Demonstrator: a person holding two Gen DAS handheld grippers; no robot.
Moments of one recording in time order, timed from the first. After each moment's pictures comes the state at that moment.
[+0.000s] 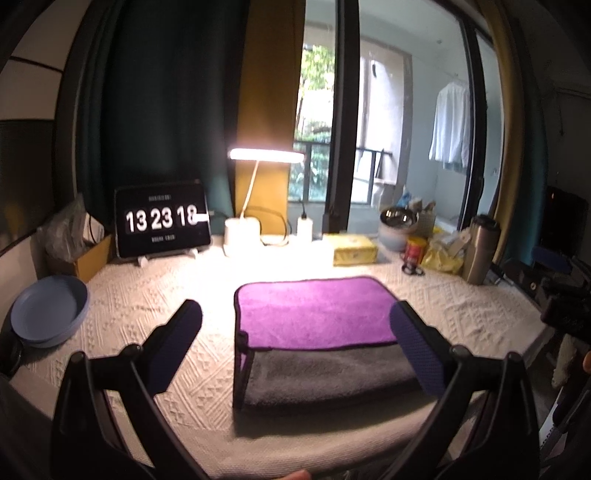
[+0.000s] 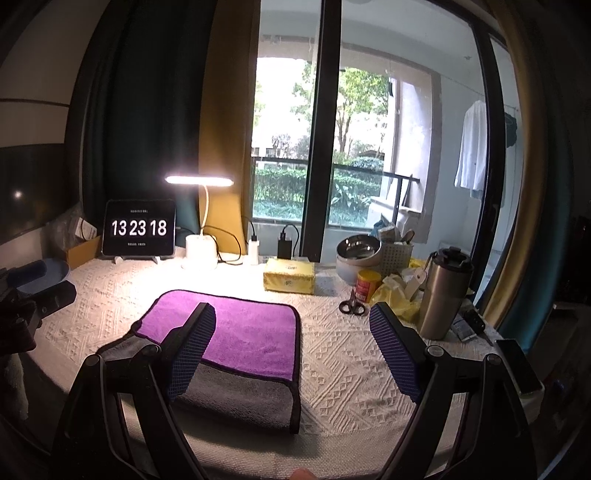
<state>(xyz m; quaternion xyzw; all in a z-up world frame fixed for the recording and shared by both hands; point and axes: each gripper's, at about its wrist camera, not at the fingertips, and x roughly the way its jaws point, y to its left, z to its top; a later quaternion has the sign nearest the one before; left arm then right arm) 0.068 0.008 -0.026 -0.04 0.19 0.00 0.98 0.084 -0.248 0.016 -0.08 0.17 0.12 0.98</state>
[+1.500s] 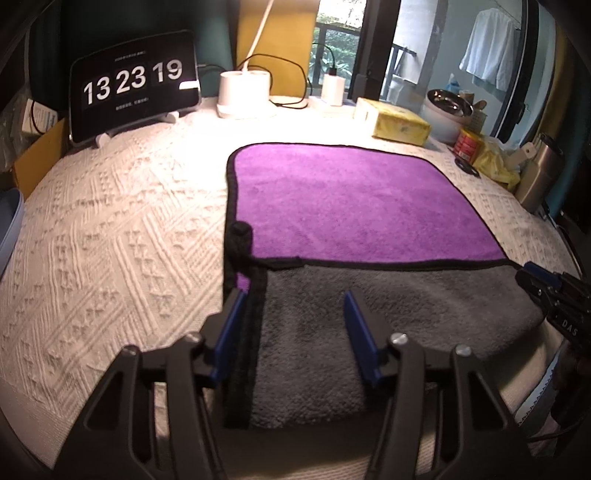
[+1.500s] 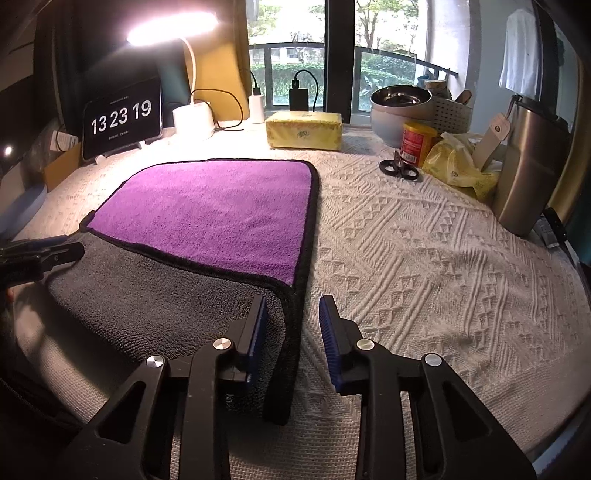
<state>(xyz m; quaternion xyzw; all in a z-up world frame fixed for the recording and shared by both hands) 0.185 0.037 -0.146 -0.07 0.41 0.00 0.91 0.193 -0.254 -0.122 -0.08 0.38 0.16 0.91</state>
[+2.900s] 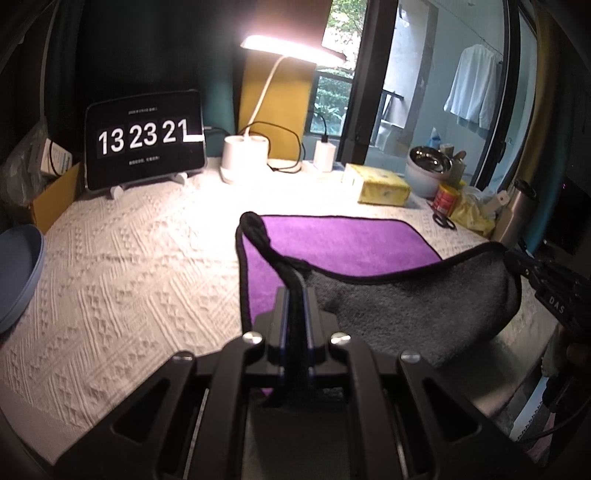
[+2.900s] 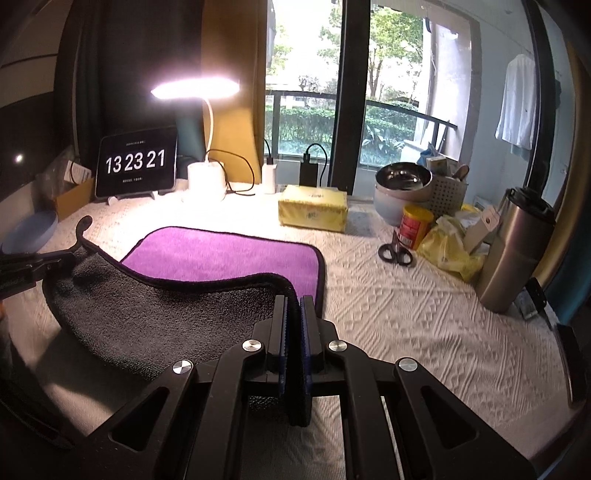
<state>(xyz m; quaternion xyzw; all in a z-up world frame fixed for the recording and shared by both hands) 0.167 0.053 -0.086 -0.08 0.32 -0.01 0.95 0.196 -0.232 -0.058 -0.10 0.28 0.17 0.94</state>
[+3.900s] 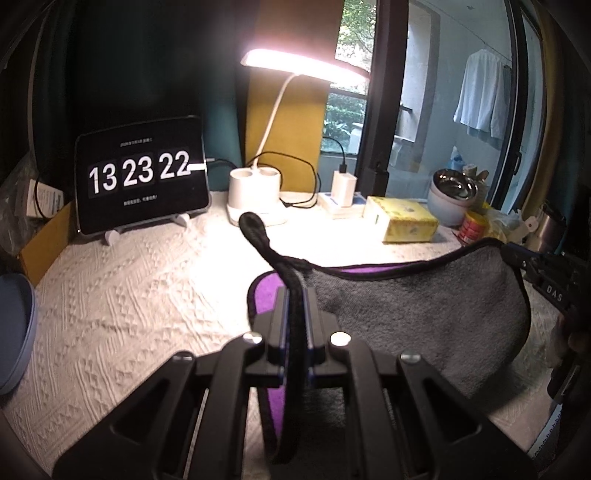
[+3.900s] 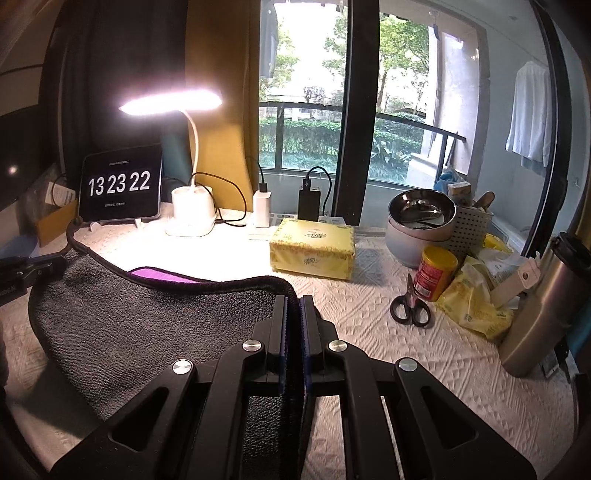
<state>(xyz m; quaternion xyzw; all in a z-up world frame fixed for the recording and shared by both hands) 0.234 0.065 -0.077 -0.06 0.28 0.01 0.96 0.275 -0.215 -0.052 -0.09 0.26 0.18 0.94</state>
